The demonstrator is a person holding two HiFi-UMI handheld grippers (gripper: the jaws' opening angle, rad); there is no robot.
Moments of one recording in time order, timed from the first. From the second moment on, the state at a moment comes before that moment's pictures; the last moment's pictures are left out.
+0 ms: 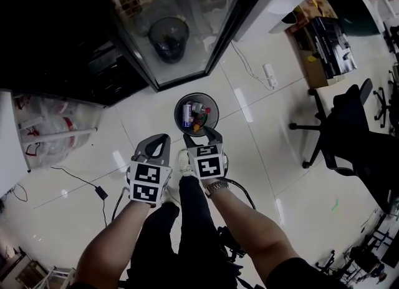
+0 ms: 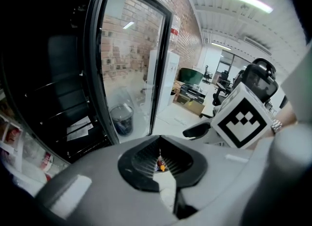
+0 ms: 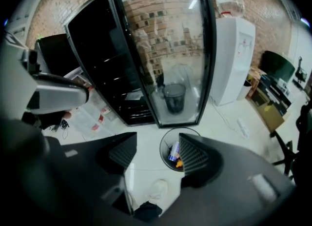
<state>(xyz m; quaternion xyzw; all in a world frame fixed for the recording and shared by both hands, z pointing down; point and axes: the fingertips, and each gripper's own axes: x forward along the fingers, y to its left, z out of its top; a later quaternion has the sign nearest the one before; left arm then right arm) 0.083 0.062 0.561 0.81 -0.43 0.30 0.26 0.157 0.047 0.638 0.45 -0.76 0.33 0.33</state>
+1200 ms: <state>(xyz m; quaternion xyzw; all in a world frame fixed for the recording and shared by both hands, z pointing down) -0.124 0.165 0.252 0.76 -0.62 0.12 0.12 -0.065 0.141 0.262 0.33 -0.92 0.07 0.21</state>
